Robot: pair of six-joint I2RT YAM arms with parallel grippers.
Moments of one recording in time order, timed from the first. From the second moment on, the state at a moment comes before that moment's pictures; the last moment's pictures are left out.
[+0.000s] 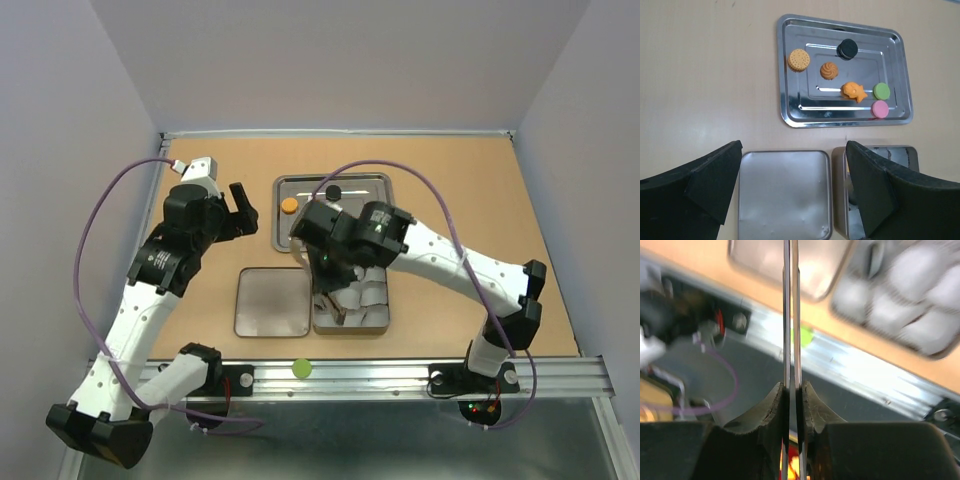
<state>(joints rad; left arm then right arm) -0.32 0.90 1.05 -0.62 -0.10 -0.41 1.26 1.73 1.95 -1.35 0.12 0.92</state>
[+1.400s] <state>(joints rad) -0.28 0.95 0.98 -0.74 -0.07 -0.32 0.66 2.03 2.04 -1.34 0.02 0.51</state>
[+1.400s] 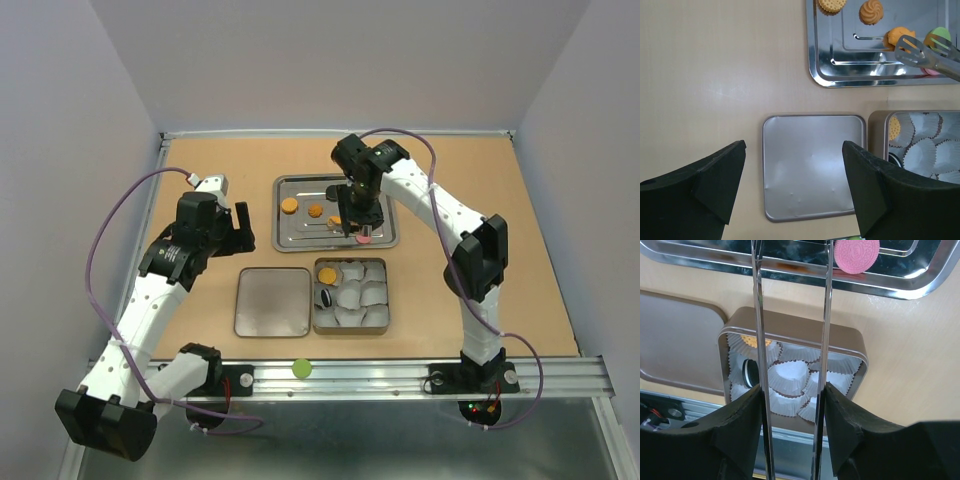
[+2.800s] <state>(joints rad) -0.26 0.98 0.97 -0.74 -0.04 -0.30 0.71 2.15 2.02 -1.33 0.02 0.52</state>
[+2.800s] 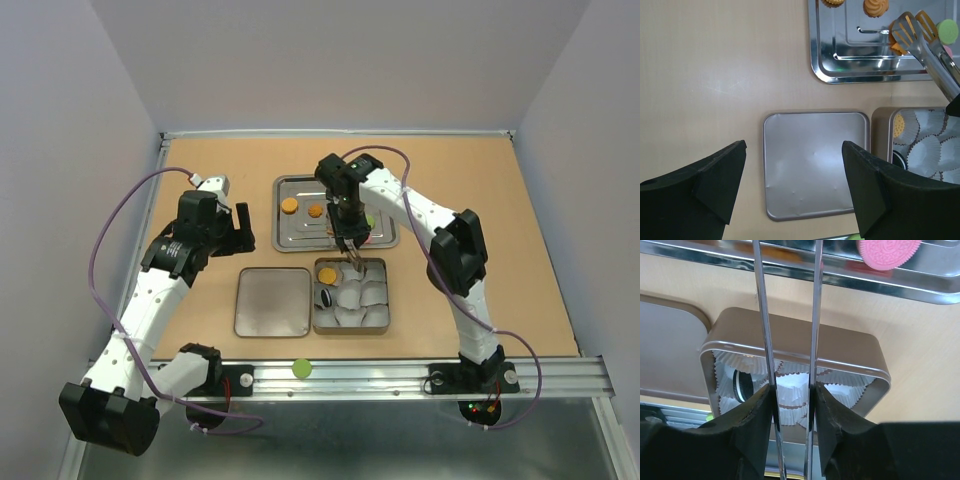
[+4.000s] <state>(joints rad) -0.33 1.19 1.06 -0.60 0.12 -0.40 0.75 1.24 1.46 -1.30 -0.09 0.72</state>
